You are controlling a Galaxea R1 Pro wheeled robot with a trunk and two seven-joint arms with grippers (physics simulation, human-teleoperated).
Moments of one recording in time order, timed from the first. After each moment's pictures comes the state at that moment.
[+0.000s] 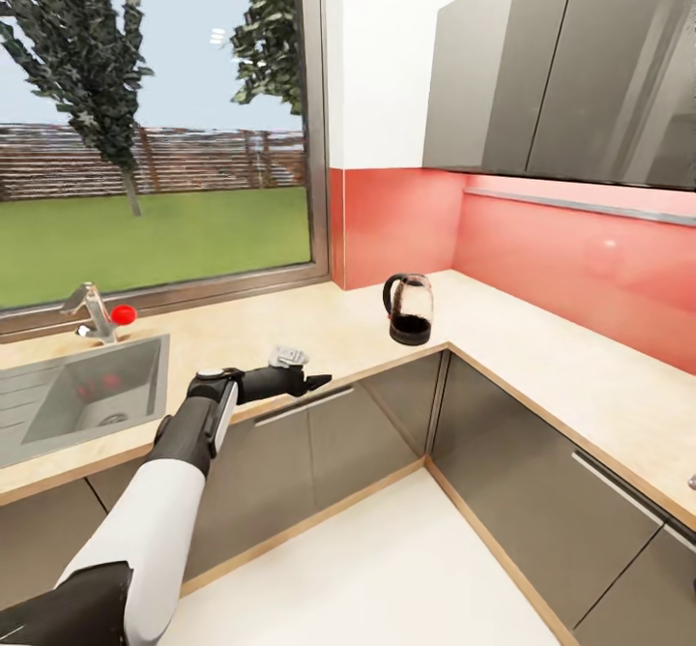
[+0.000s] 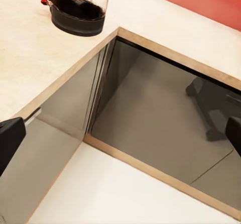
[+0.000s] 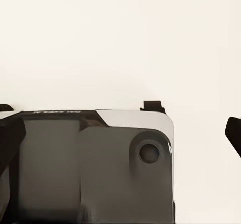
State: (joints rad) left arm -0.89 -0.11 0.20 -0.83 -0.30 0.45 -0.86; right arm -0.29 -0.03 0.49 -0.03 -0.56 -0.04 0.11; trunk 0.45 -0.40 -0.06
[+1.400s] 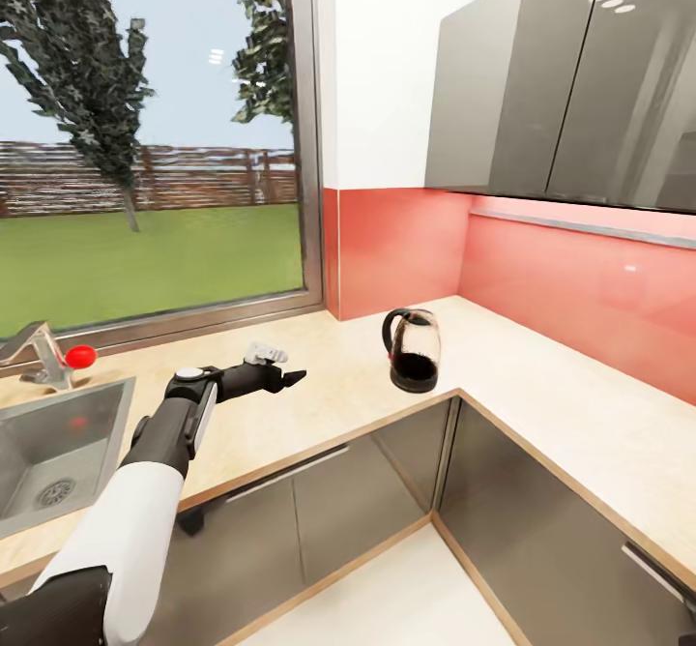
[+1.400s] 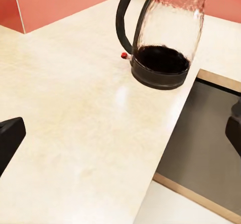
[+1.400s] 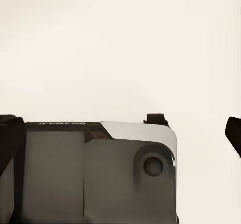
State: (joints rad) left arm -0.88 -0.04 0.19 -0.87 -0.32 0.39 -0.79; right arm -0.29 -0.02 0.50 -0.03 -0.56 -0.04 0.11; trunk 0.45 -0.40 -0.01
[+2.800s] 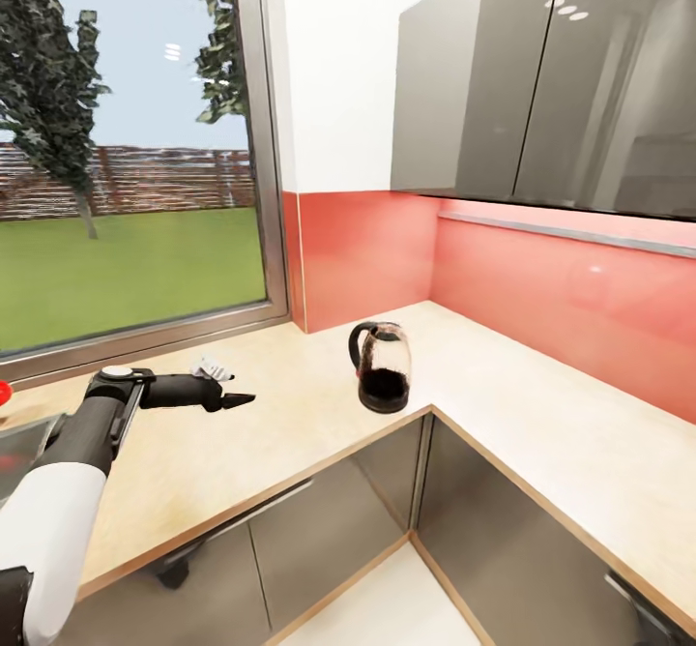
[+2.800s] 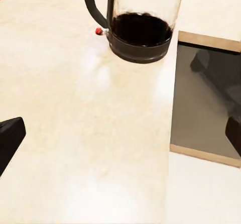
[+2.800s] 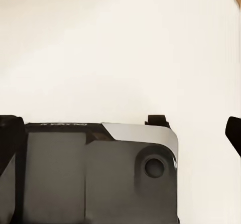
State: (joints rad) left arm -0.88 0.21 0.18 -0.87 -0.40 0.40 -1.20; right arm -0.29 -0.01 0.50 -0.03 -0.55 -0.04 0.11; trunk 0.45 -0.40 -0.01
